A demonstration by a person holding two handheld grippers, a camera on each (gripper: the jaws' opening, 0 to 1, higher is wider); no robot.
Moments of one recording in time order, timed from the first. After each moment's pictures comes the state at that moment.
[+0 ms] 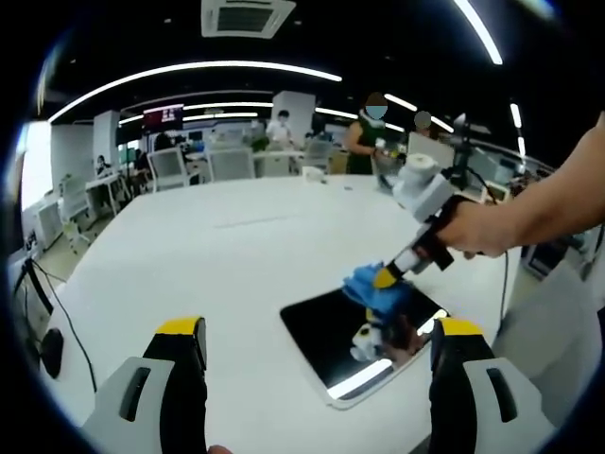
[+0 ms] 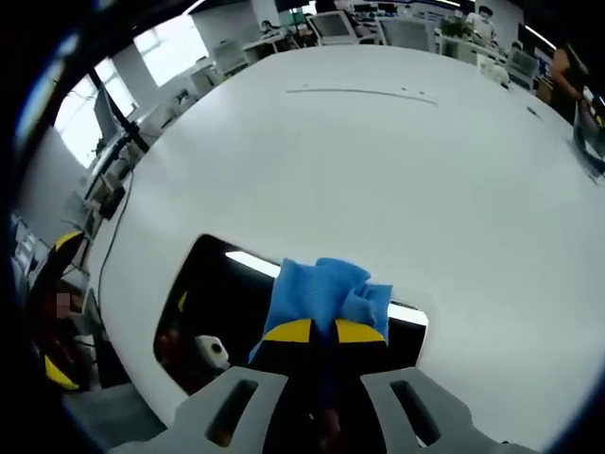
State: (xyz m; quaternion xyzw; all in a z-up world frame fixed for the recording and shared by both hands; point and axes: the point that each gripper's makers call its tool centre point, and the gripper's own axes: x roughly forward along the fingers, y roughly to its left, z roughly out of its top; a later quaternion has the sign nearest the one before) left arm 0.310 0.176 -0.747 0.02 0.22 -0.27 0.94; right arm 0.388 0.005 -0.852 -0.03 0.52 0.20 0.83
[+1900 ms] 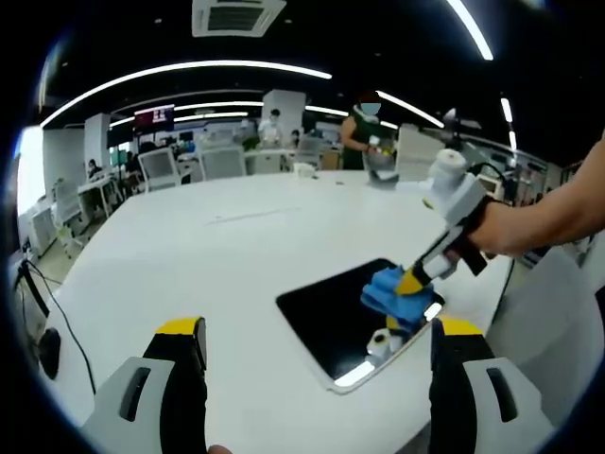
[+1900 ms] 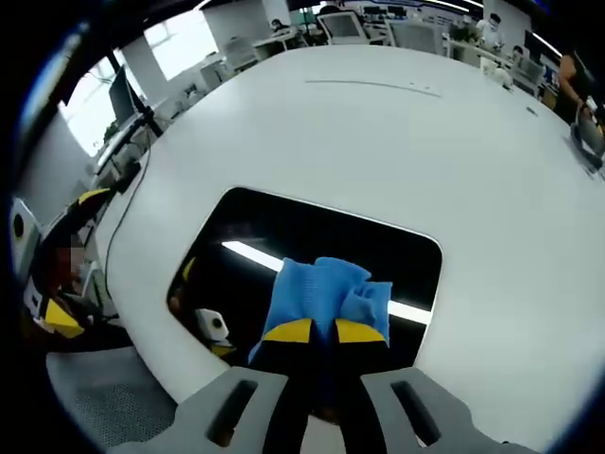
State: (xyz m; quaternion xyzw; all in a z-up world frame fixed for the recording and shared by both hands) left arm 0.296 0.182 -0.759 0.03 0.22 -0.29 0.93; right arm 0.329 0.006 -0.851 -0.04 0.51 0.21 0.83
